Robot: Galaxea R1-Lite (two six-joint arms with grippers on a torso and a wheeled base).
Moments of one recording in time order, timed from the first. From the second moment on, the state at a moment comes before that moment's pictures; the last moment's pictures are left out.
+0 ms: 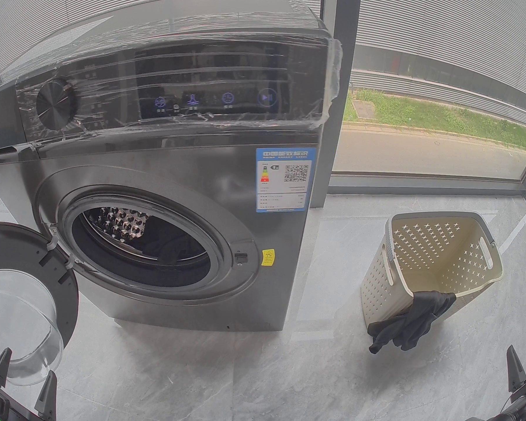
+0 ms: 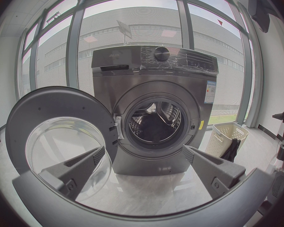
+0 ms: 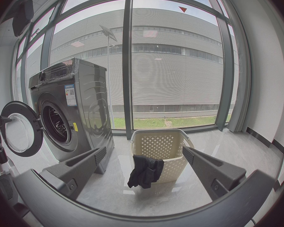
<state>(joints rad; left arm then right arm) 0.00 0.01 -0.02 0.00 0.01 -0.01 -0.01 0.01 -0.02 -0.02 -0.03 0.01</state>
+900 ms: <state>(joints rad) 0.00 0.01 -0.02 0.00 0.01 0.00 -0.01 0.01 -0.02 -0.01 -0.03 0.00</state>
